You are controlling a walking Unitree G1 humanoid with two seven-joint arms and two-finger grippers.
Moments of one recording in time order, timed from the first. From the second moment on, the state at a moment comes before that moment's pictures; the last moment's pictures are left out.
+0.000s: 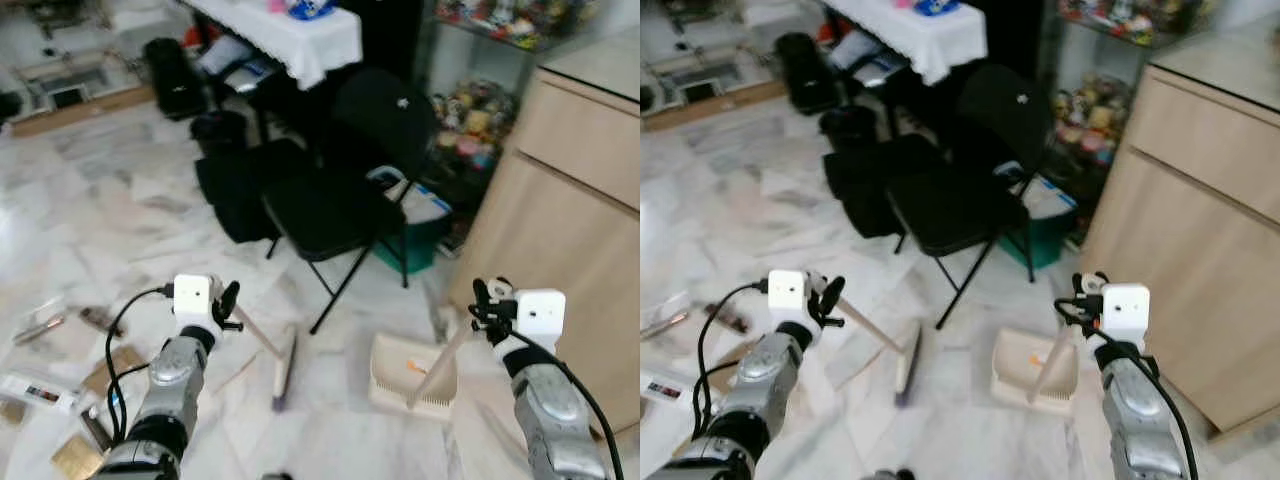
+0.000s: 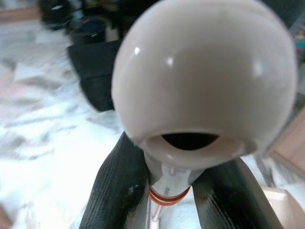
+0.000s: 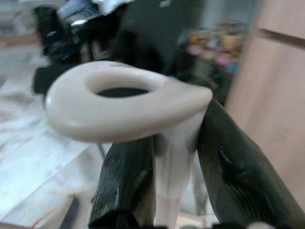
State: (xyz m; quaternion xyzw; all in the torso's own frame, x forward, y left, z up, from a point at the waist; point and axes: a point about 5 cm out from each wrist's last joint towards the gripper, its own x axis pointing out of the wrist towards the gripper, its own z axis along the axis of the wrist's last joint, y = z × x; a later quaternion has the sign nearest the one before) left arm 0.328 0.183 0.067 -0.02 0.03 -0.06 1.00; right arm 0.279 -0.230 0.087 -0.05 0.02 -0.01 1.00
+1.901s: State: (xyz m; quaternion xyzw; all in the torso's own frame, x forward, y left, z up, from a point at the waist) left arm 0.325 0.186 0.064 -0.02 0.03 -0.06 1.00; right arm 0.280 -0.227 0.088 -0.03 0.02 0.01 1.00
